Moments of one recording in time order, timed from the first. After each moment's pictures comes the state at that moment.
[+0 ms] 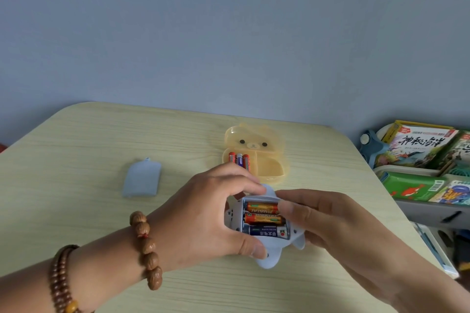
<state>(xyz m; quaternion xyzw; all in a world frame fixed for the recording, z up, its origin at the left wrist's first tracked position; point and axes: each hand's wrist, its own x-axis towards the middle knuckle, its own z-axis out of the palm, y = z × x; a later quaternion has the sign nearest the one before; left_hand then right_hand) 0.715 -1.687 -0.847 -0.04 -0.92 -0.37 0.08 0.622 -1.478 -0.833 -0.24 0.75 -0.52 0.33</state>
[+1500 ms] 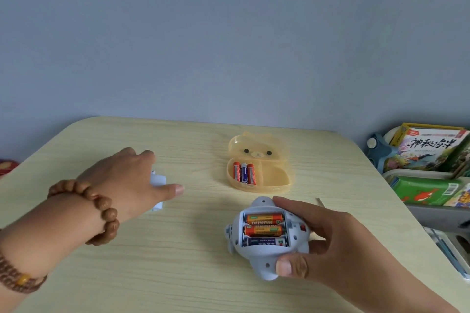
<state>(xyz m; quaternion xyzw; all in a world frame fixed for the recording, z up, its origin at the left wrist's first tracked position) 0.716 -1.781 -0.828 0.33 -0.94 -0.04 -0.06 0.625 -1.477 -0.849 -0.28 0.78 -0.48 0.27</state>
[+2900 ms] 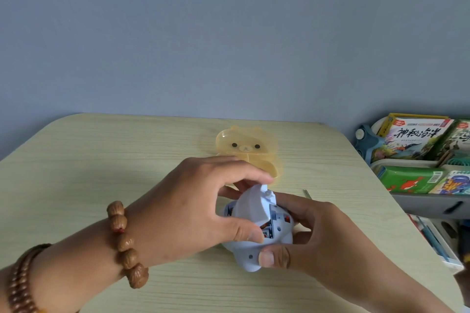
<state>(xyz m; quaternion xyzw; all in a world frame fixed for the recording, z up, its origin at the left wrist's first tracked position) 0.709 -1.683 -0.812 -0.07 -0.92 -0.38 0.10 0.631 -1.479 -0.837 -0.34 0.78 -0.47 0.25</state>
